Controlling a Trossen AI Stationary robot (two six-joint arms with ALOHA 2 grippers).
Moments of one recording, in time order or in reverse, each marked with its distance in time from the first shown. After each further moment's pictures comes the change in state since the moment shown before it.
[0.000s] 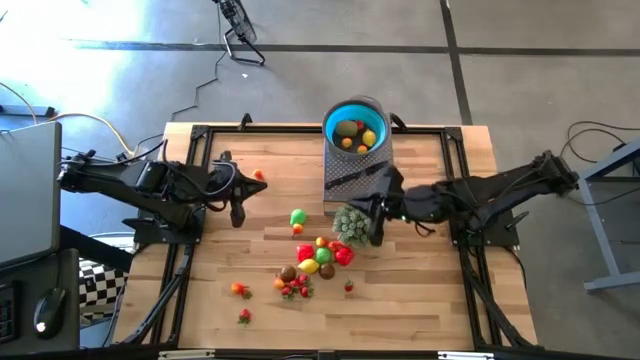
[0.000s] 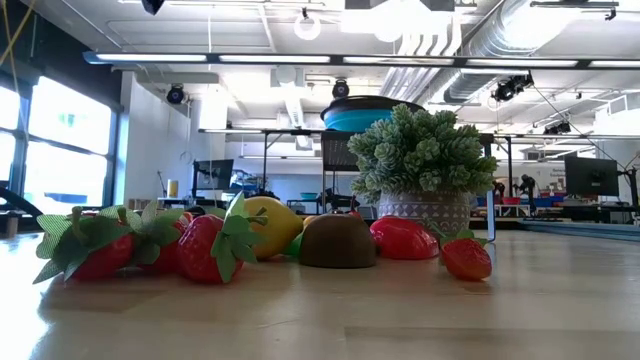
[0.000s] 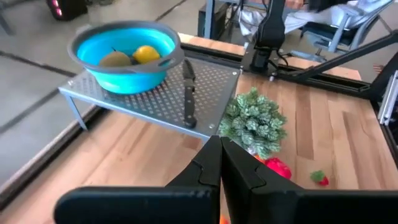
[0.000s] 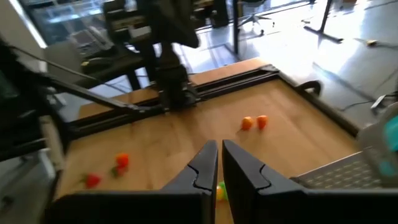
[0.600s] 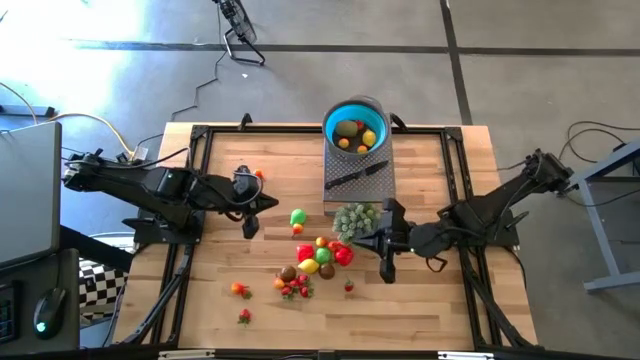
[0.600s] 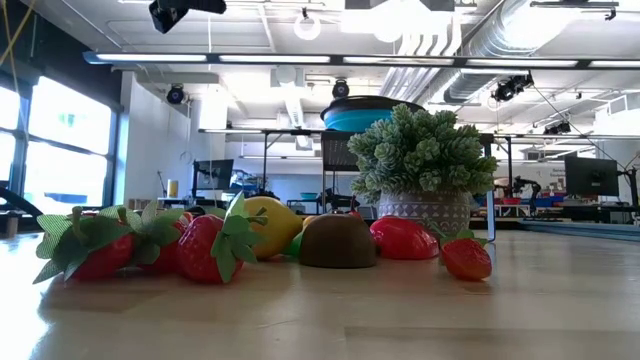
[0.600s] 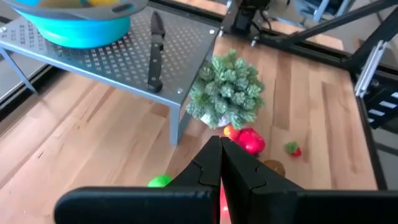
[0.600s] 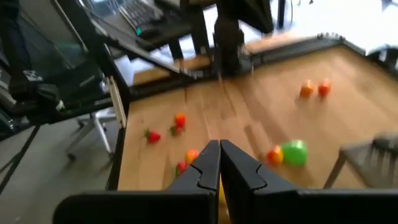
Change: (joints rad) left arm 0.000 0.129 0.000 -0.001 0.124 -0.112; right arm 0.202 0.040 0.000 -0.065 0.003 0.167
